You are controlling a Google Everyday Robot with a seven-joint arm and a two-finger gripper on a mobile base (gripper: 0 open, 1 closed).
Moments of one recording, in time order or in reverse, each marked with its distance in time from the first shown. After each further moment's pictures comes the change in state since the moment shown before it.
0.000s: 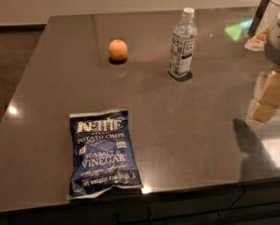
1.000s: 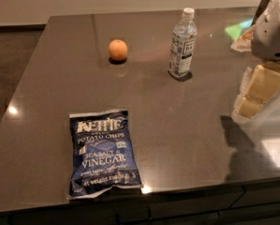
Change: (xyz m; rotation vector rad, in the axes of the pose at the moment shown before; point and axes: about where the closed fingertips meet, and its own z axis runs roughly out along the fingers) arm -0.025 0.000 0.007 -0.062 -0.071 -0.001
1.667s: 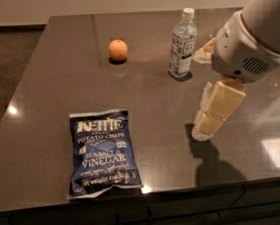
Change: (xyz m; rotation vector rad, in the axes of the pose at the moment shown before) arm -0.069 0.047 0.020 -0.065 -0.137 -0.076
